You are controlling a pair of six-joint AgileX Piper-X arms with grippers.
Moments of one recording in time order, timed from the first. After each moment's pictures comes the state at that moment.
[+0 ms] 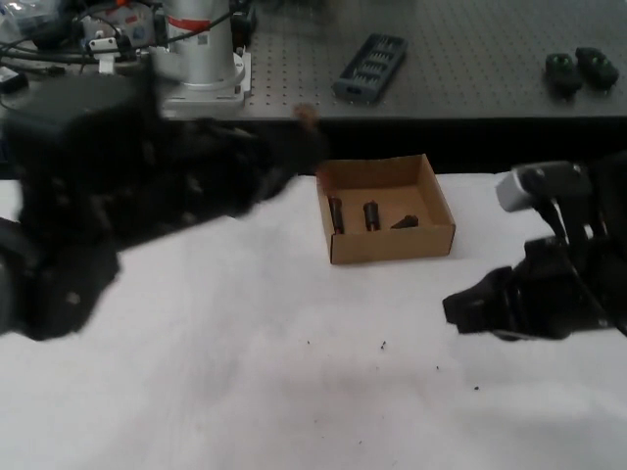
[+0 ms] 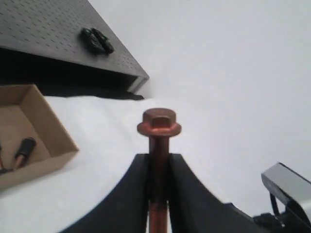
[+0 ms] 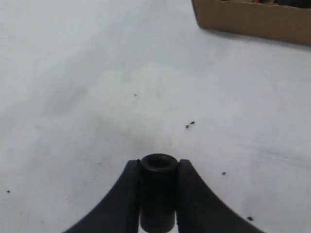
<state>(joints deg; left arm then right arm) -25.2 87.9 -46.2 -32.4 30.8 -39.1 29.2 72.5 -38.8 17.3 -18.7 6.0</state>
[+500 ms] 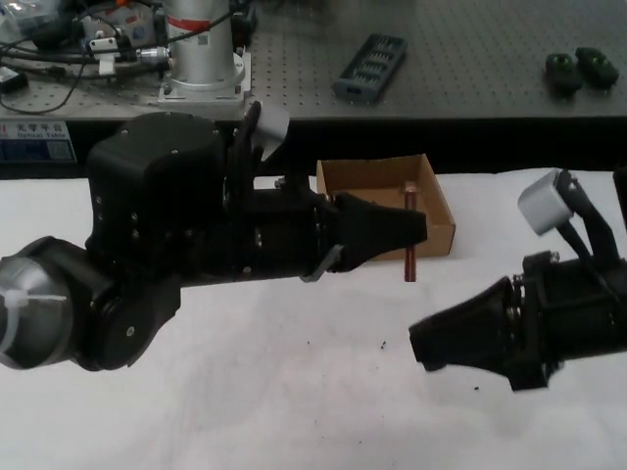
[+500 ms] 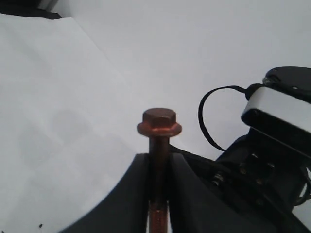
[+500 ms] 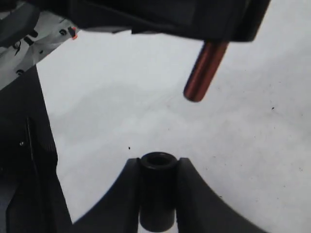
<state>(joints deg) -32.3 91.0 -46.9 -32.0 45.4 -39.1 29.2 69.0 -37.8 19.5 -44.4 -5.0</state>
